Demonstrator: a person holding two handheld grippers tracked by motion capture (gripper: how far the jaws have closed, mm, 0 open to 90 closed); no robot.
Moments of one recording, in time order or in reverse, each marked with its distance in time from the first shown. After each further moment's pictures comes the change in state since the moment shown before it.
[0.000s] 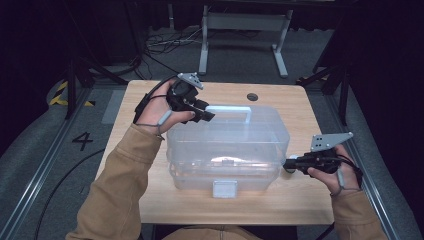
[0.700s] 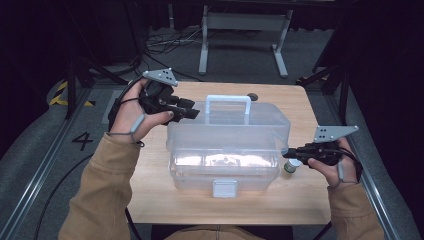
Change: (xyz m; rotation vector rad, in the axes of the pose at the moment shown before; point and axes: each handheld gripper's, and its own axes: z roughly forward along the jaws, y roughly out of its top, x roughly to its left) left arm -0.019 -0.017 -0.056 -0.107 0.011 -0.037; right arm -0.008 0.015 -0.006 -0.097 -0.049 -0.005
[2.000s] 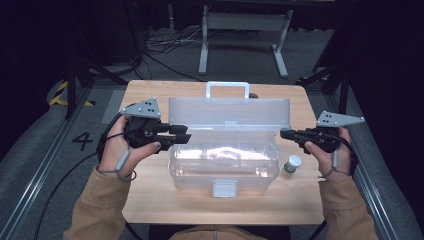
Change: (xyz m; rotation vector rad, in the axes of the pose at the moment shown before) left arm -0.035 -0.062 -0.007 -0.119 -0.047 -0.044; right arm -0.008 0.024 0.002 -0.170 -0.142 0.097
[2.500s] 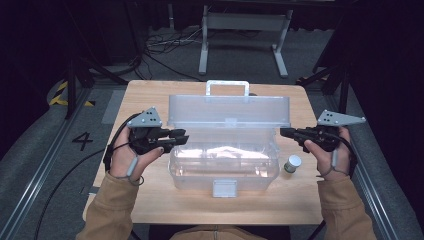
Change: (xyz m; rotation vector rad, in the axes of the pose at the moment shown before) left arm 0.014 -0.032 0.021 -0.032 0.117 -0.028; right arm 0.000 0.001 0.001 -0.030 -0.014 0.021
